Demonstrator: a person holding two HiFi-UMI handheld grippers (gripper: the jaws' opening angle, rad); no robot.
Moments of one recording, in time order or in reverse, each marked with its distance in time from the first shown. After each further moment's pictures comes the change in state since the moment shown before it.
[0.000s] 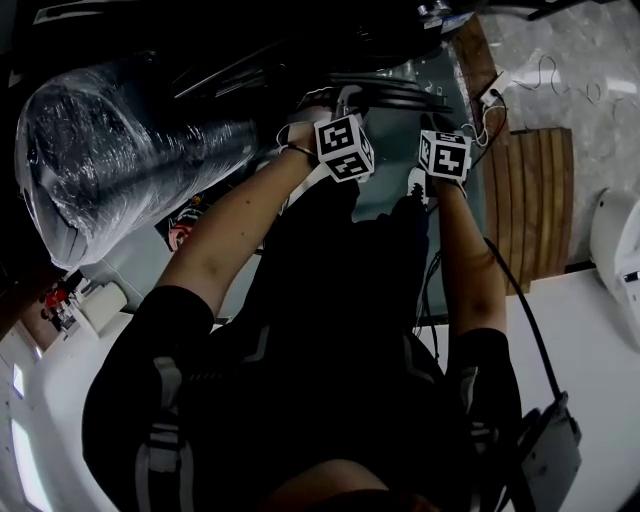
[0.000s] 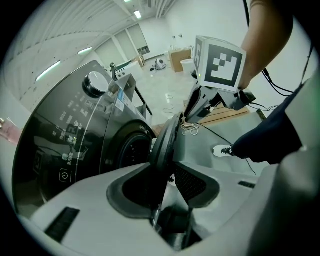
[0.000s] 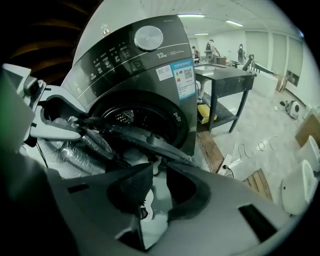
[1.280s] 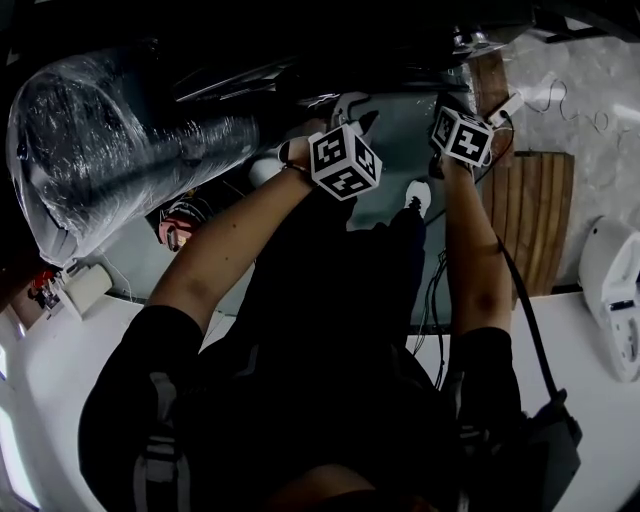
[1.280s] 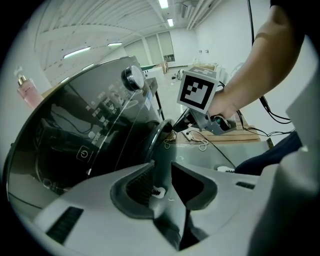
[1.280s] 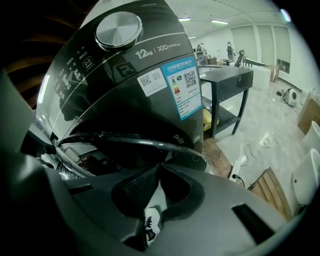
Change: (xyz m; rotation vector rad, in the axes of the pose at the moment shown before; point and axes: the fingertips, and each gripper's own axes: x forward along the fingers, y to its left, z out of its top) left arm -0.012 0.041 -0.005 -0.272 -0.093 0.039; right arm 0.055 -0.007 0.088 0.156 -0.084 0.022
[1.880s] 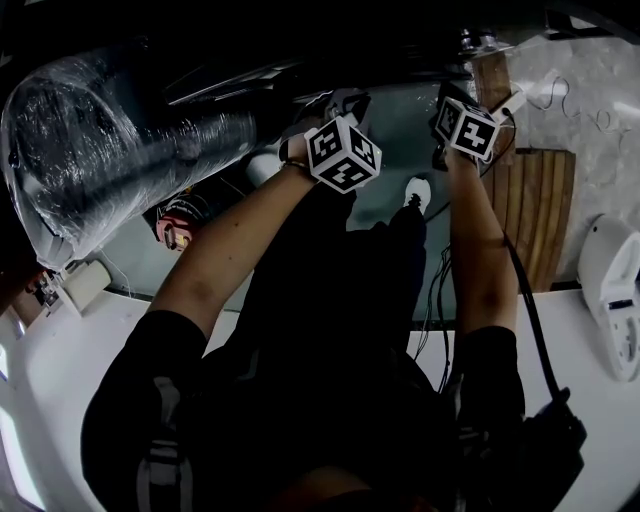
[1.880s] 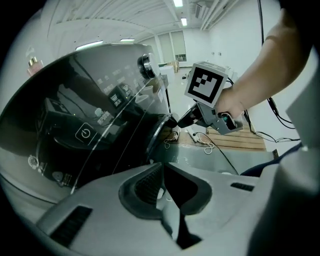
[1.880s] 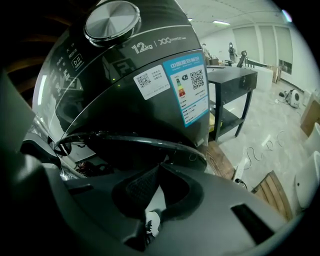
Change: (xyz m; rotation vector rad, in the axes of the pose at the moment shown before) left arm 0.020 0.019 -0.012 -0.113 0.015 0.046; right arm 0.014 0.004 0.023 -0.008 -0.014 0.030
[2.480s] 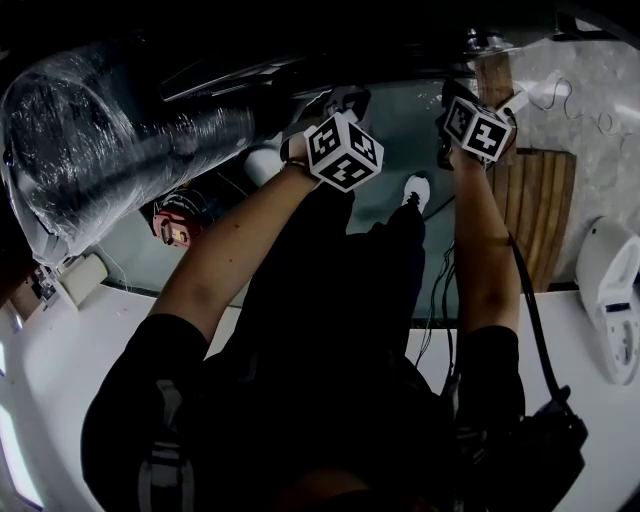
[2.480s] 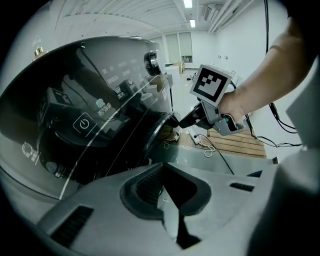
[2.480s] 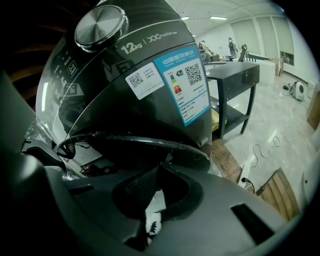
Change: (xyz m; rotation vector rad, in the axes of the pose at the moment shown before) left arm 0.005 0.000 -0.005 -0.077 0.004 -0.005; right arm 0.008 -0.002 0.001 0.022 -0.014 0.078
